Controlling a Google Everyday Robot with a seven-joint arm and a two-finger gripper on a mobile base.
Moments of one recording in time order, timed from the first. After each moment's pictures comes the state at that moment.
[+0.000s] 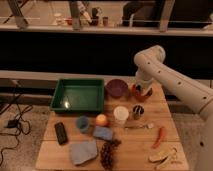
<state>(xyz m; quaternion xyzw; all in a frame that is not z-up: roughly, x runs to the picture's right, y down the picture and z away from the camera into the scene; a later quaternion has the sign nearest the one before) 0.218 0.005 0.805 -0.27 -0.03 -0.24 0.93</state>
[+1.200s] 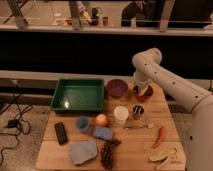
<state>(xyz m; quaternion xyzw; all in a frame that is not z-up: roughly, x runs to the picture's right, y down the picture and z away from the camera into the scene) 0.205 0.006 0.835 -0.27 -0.05 -0.26 0.93</state>
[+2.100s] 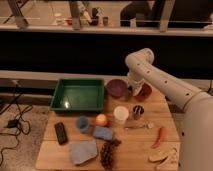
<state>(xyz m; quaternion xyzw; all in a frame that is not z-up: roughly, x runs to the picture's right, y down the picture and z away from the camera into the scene) 0.171 0.005 0.842 -0.27 -0.06 -0.27 0.92</state>
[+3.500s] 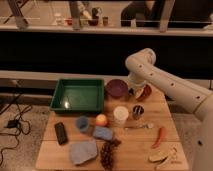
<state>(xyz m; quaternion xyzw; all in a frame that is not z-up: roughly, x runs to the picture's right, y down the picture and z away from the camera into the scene) 0.175 0.020 0.801 -0.27 -0.05 -0.27 0.92</state>
